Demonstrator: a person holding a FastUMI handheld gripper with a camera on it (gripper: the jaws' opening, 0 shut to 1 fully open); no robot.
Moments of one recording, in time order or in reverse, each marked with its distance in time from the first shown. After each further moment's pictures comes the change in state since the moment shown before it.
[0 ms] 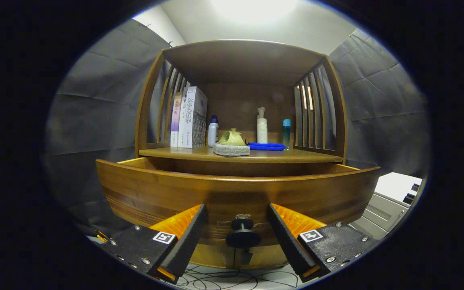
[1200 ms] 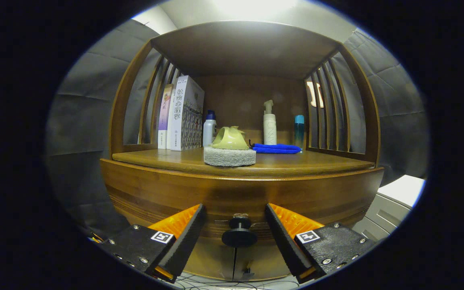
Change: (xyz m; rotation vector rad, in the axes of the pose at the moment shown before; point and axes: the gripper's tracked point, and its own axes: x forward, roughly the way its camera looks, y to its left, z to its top) arm 0.103 -0.006 0.010 -0.008 -0.007 0.037
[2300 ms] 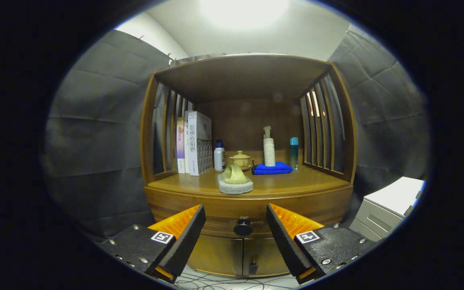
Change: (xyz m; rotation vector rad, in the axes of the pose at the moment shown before) arm -0.339 0.023 0.070 0.084 -0.053 0.074
